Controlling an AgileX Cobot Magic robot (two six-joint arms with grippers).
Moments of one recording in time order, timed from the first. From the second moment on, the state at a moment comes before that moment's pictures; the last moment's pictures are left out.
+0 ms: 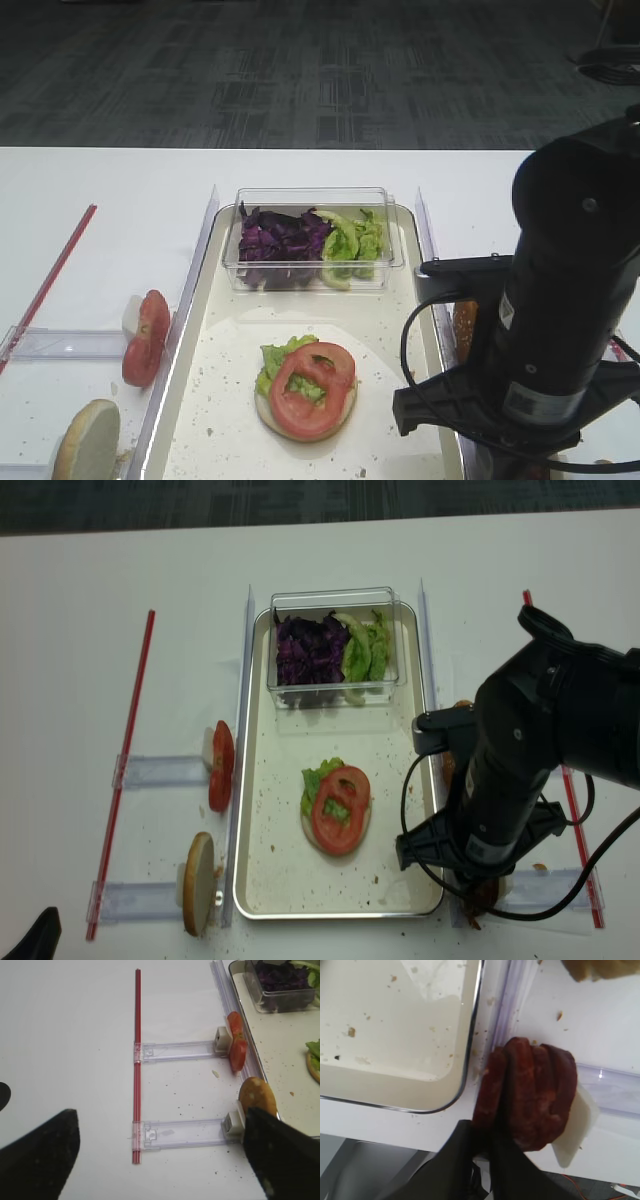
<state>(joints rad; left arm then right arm) 0.00 -0.02 -0.49 0.02 1.19 -0.04 0.67 1.53 -0.79 0.19 0.96 0.40</state>
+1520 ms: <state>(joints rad) 0.00 -0.02 -0.49 0.02 1.19 -0.04 0.67 1.51 -0.87 0.19 1.09 0.40</state>
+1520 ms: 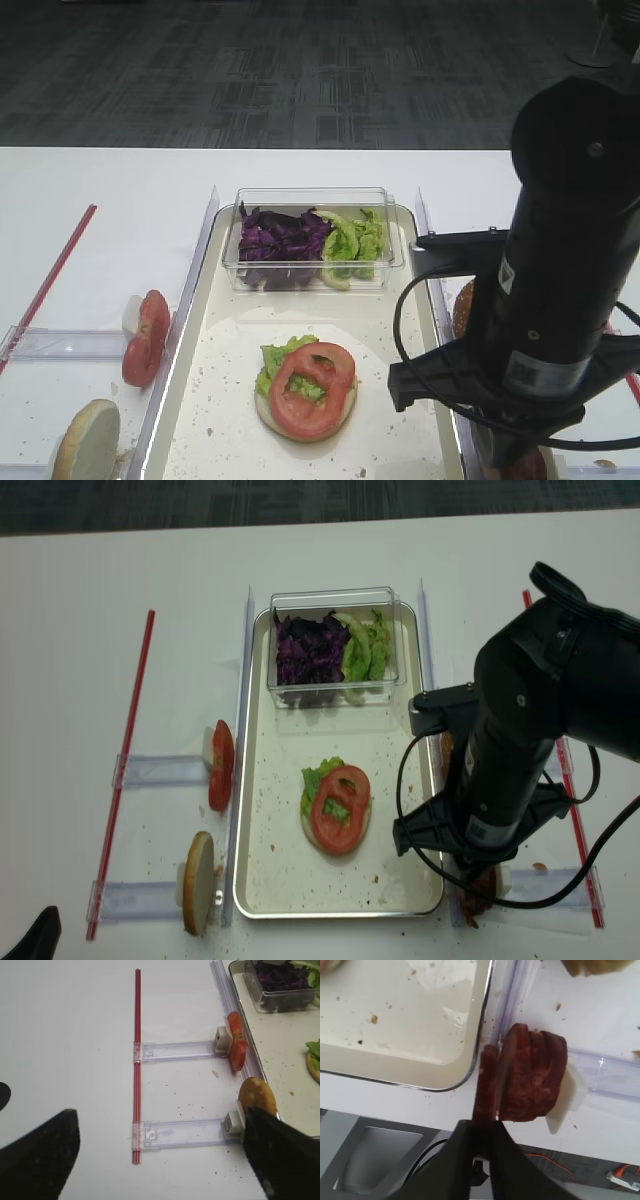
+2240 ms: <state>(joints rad) 0.00 -0.02 -0.49 0.02 1.19 -0.04 0.67 1.48 -0.97 0.19 1.15 0.40</state>
